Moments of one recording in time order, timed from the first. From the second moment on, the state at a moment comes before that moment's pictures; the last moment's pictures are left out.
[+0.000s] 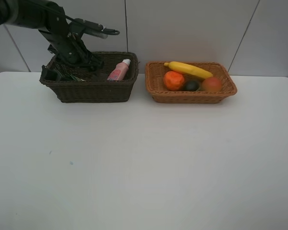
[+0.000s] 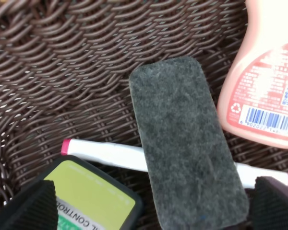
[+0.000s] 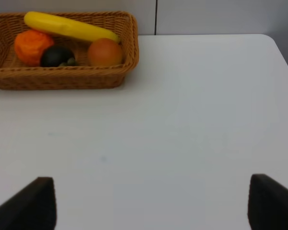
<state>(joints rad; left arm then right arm) -0.27 2.13 -1.59 0.10 0.46 0.02 -0.06 0.00 -0.52 -0.02 1.06 -0.03</state>
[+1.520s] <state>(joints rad) -0.24 0.50 -0.92 0.43 1.20 -0.29 -0.06 0.00 -0.52 -0.02 1.06 -0.03</state>
